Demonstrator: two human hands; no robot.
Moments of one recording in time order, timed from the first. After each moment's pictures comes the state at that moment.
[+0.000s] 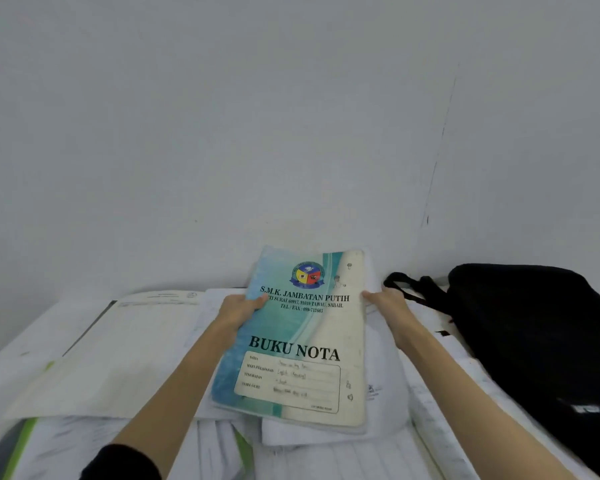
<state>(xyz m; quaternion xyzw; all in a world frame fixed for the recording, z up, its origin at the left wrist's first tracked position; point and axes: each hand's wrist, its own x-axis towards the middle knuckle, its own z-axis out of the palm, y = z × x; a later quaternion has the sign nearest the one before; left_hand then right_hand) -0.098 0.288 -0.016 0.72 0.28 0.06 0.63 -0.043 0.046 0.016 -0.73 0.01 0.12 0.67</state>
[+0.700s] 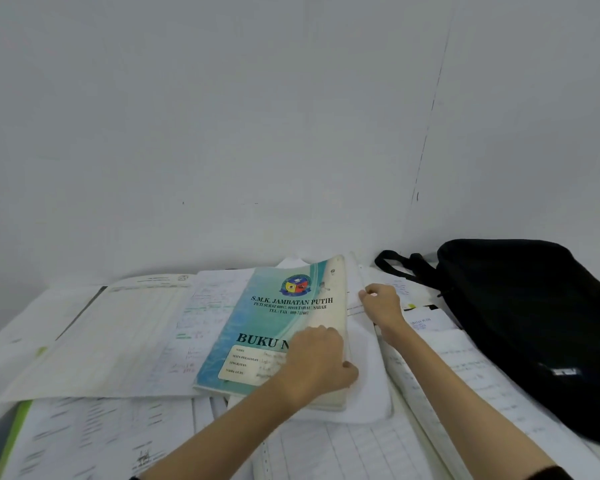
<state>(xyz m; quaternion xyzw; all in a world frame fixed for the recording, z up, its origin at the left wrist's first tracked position) -0.155 0.140 -0.021 1.00 0.00 -0.03 0.03 -0.033 0.041 -0.040 -0.85 -0.01 0.00 0.53</state>
